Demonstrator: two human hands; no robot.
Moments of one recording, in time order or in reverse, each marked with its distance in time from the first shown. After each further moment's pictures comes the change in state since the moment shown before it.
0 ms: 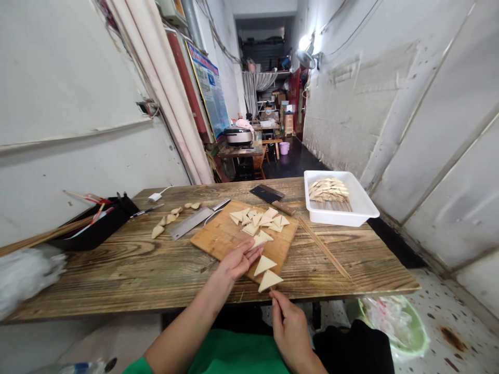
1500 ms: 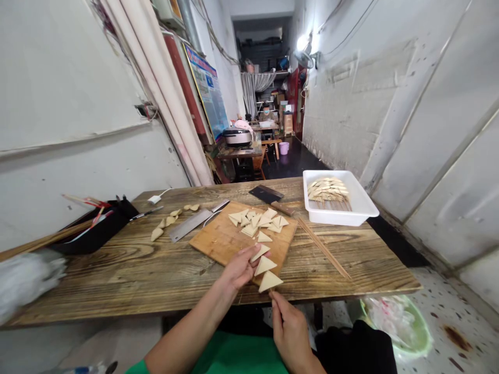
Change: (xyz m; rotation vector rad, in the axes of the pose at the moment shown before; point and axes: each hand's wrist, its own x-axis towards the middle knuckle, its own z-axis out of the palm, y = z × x) left_hand -0.016 -0.017 0.009 0.181 -0.085 -0.011; right_hand -0.002 0.006 0.002 -0.027 0.034 -0.083
